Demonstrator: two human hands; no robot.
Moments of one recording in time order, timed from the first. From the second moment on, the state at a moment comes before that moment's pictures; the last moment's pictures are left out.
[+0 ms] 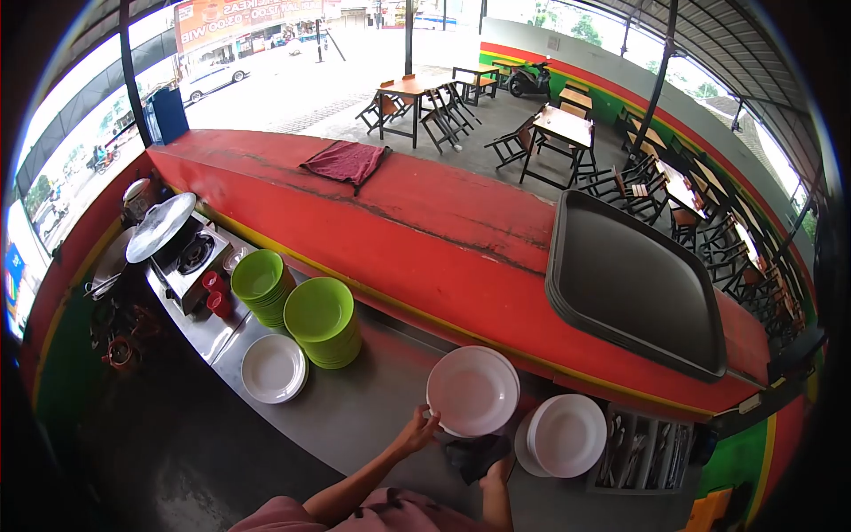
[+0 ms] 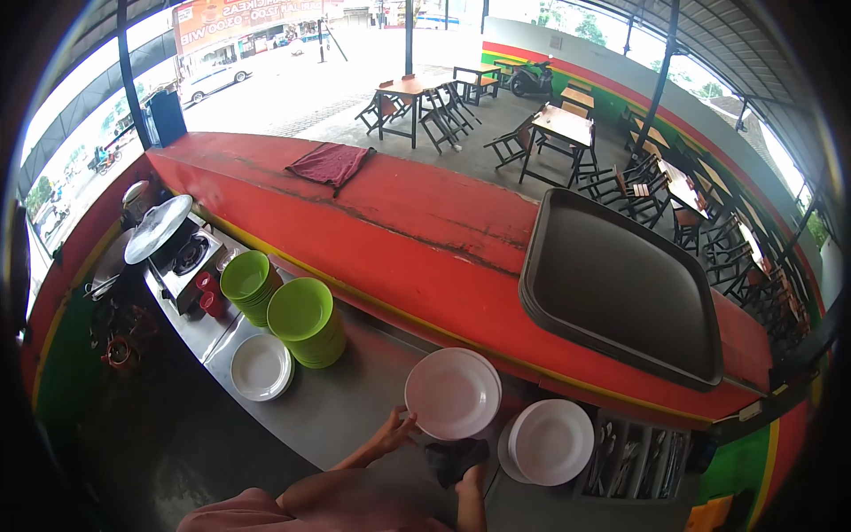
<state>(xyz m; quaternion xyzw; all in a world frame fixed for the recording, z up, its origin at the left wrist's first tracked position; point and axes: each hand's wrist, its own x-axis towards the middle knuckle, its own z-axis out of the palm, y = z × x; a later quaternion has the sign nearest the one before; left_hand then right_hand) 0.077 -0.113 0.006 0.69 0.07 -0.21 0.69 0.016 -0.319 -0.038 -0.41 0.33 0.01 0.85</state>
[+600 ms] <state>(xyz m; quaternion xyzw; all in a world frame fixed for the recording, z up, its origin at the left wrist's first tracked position) 0.047 -0.002 0.018 0.68 0.12 -0.24 0.69 0.020 -0.230 -0.013 -0.35 0.32 0.04 0.88</state>
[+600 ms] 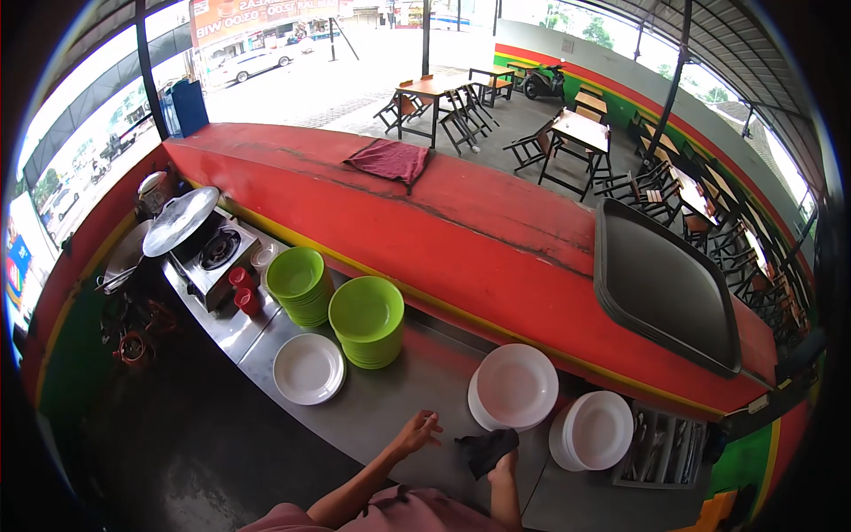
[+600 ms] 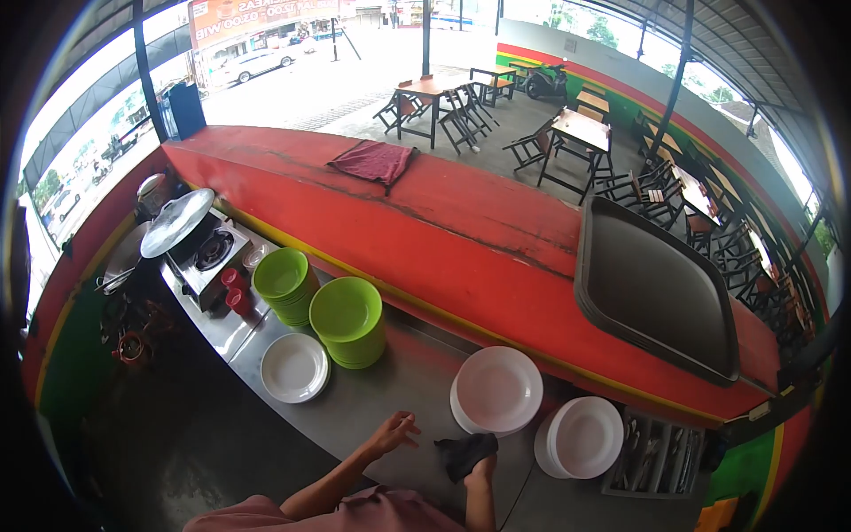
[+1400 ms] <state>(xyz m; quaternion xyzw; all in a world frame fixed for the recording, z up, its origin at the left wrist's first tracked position) 0.068 0.223 0.026 0.67 0.17 -0.20 0.70 0.083 -0.024 -0.016 -0.34 0.25 0.12 0.90</state>
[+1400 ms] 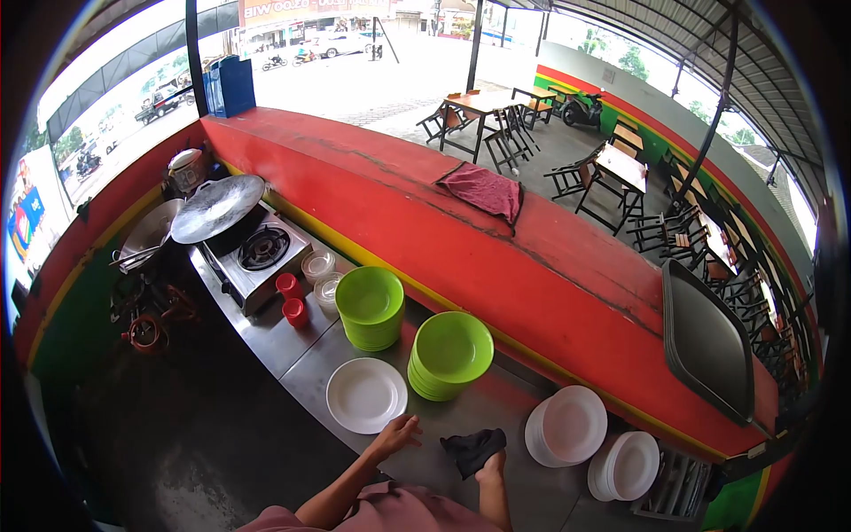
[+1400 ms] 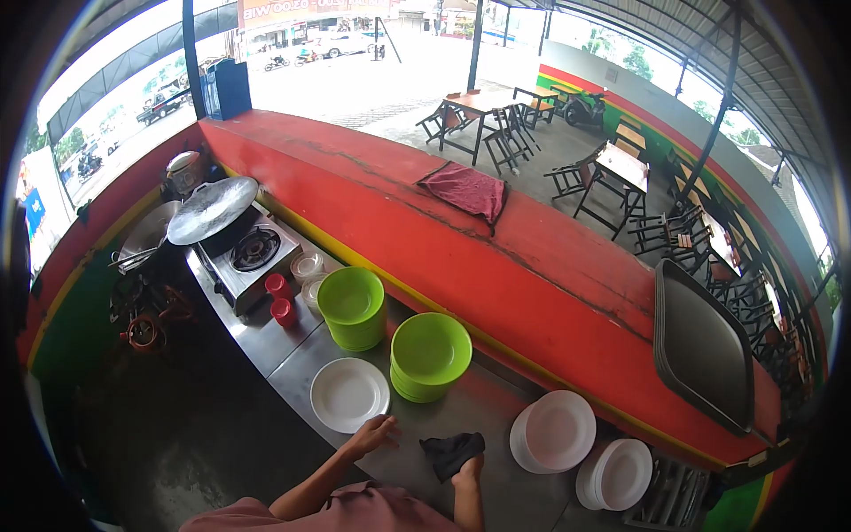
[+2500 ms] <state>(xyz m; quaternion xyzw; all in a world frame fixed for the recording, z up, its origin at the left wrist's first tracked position) 0.066 0.290 -0.029 0.73 0.19 -0.10 0.65 0.080 0.020 -0.031 -0.34 0.27 0.15 0.89</state>
